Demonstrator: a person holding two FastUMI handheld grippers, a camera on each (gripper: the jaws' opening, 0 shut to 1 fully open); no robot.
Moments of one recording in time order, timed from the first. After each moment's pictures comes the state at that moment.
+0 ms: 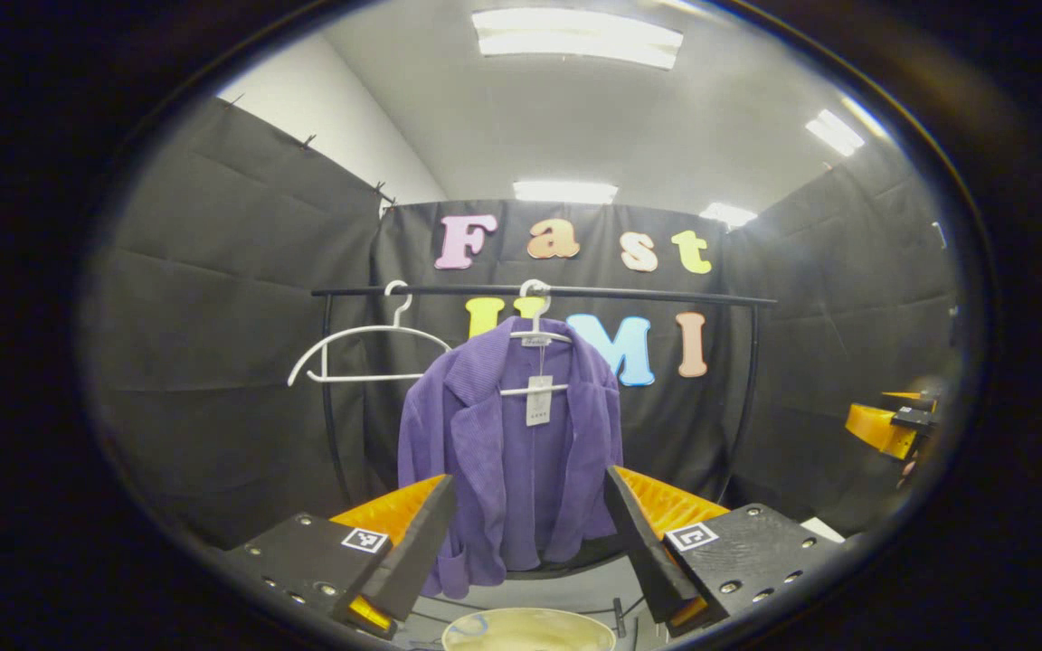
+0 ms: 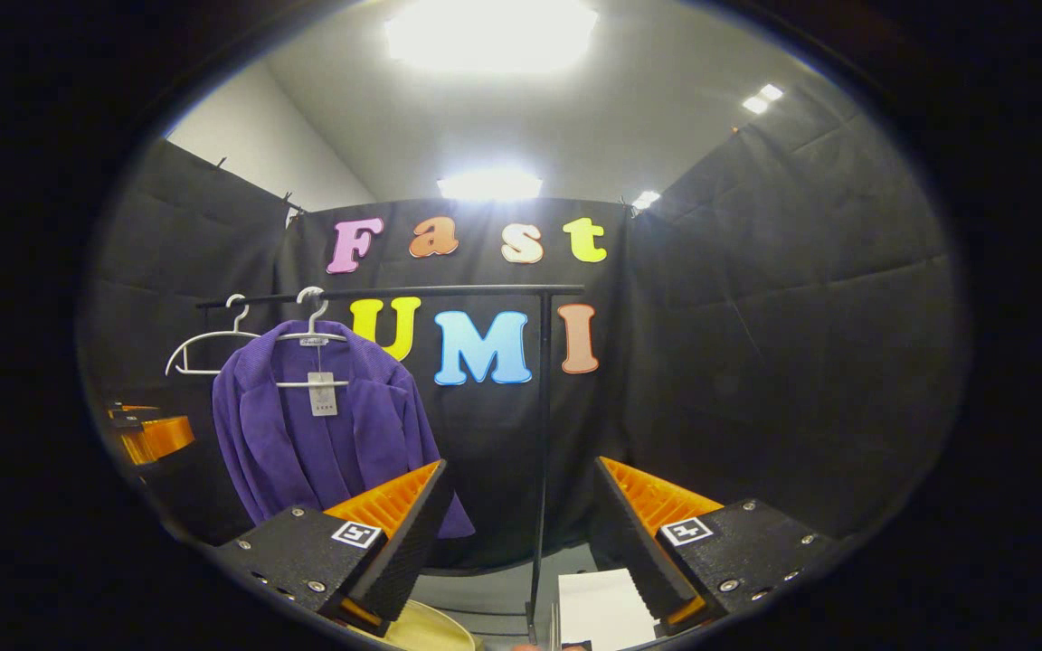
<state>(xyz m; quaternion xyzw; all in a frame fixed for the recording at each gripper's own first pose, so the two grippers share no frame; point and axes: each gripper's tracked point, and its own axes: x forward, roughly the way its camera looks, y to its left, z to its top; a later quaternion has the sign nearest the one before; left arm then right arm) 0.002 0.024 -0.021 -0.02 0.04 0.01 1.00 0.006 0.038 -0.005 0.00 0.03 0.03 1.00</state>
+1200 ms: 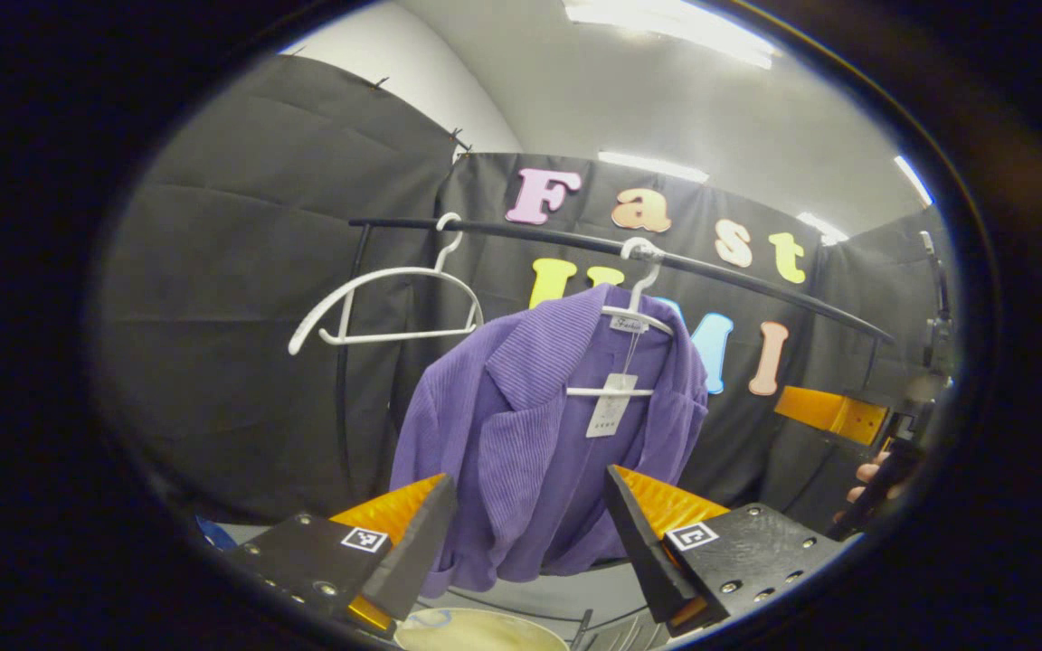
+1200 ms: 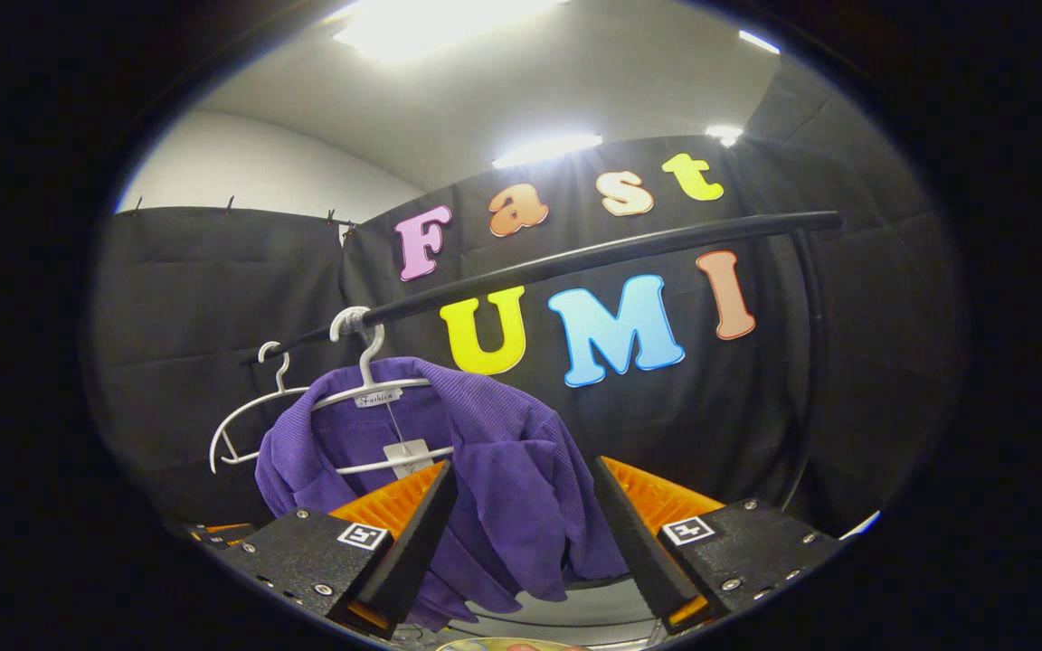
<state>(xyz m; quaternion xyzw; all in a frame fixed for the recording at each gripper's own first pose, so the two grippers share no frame) 0.162 0.075 -0.058 -0.11 0.10 0.11 0.98 0.218 0.234 0.015 0.10 0.08 0.20 0.97</state>
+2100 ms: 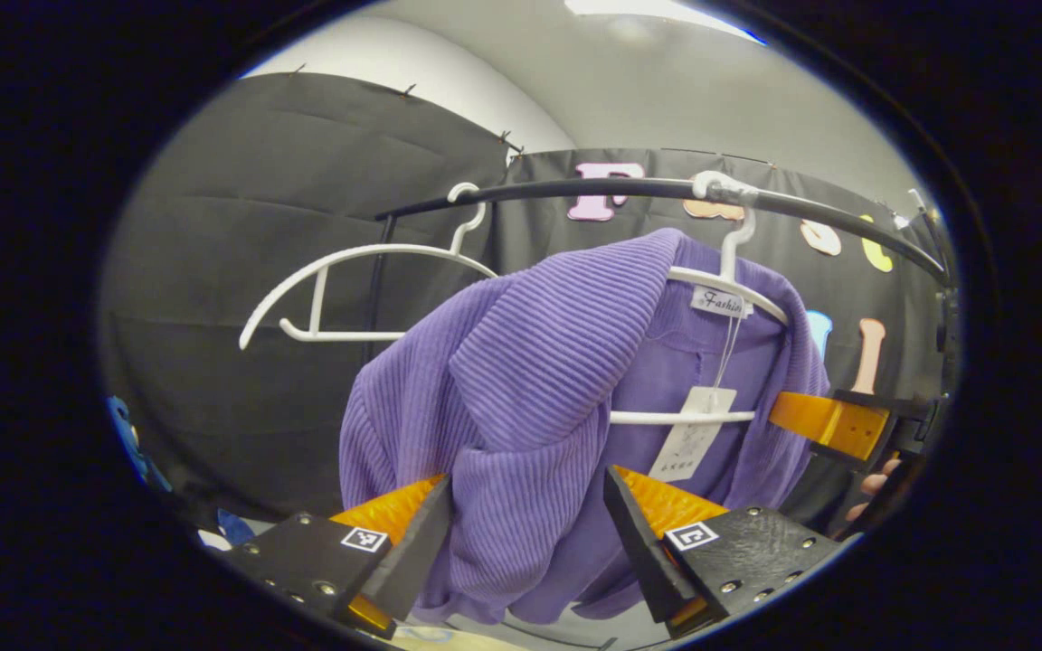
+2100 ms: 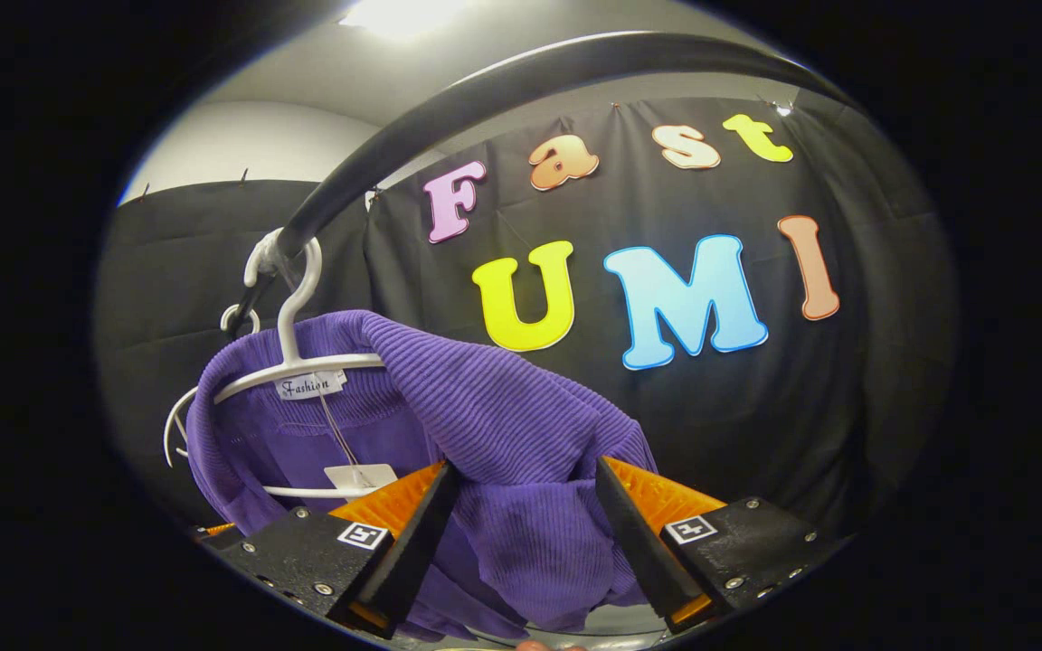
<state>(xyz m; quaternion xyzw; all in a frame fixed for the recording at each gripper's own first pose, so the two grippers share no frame) 0.270 0.107 -0.087 -0.07 0.08 0.26 0.96 0.330 0.318 -0.033 0.08 0.10 0.27 0.95</state>
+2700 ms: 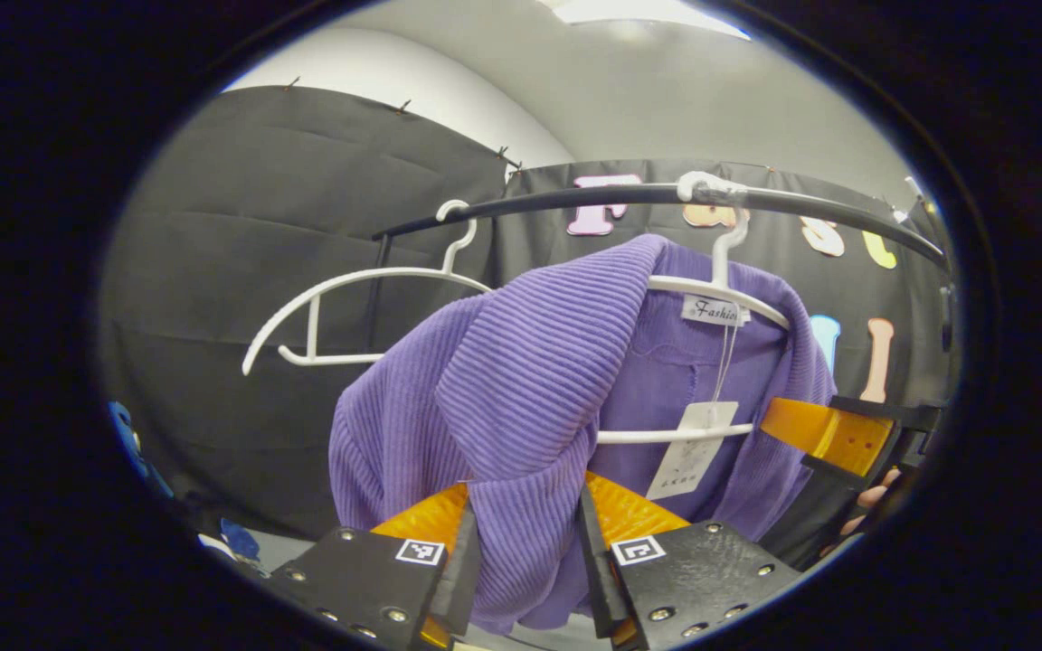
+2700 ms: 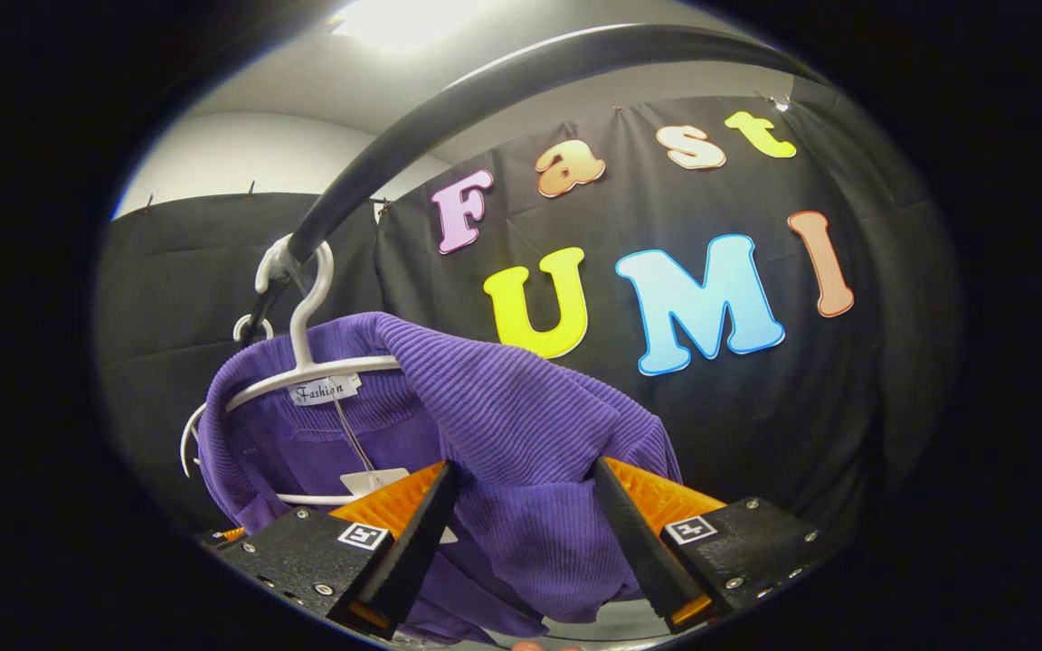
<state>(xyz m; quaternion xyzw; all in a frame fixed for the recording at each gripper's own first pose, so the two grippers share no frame) 0.286 0.098 -0.082 -0.05 0.06 0.26 0.96 0.331 0.330 -0.029 0.10 0.09 0.29 0.95</state>
